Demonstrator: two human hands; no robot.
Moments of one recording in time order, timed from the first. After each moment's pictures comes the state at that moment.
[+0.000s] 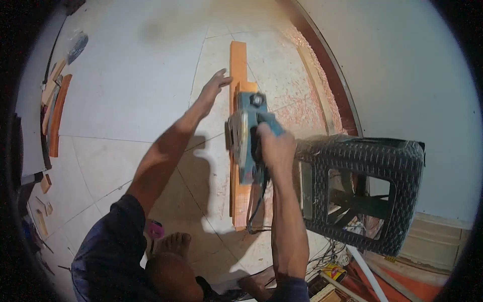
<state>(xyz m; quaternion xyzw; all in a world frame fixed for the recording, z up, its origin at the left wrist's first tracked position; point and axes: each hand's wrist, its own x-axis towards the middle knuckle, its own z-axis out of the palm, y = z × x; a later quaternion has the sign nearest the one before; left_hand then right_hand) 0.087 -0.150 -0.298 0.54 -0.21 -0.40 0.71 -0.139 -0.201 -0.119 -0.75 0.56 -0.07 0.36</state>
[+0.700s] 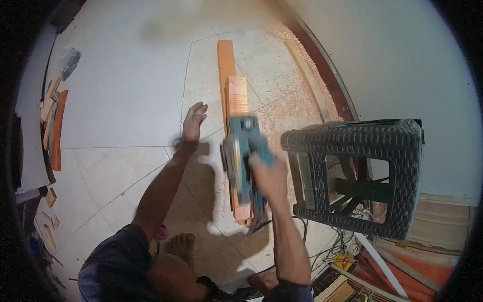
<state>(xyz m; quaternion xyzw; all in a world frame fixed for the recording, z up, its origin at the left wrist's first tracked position) 0.005 -0.079 -0.332 0.53 -0.12 -0.29 0.79 -0.202 -0.142 -0.092 -0.74 0.54 -0.06 0.40</state>
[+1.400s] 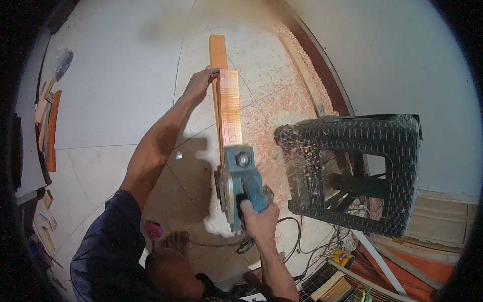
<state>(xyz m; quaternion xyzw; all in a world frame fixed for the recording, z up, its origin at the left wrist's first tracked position) 0.083 -0.171 -0.286 0.60 -0.24 -0.36 0.67 -0.281 -0.072 -0.095 -0.67 0.60 -0.10 0.43</state>
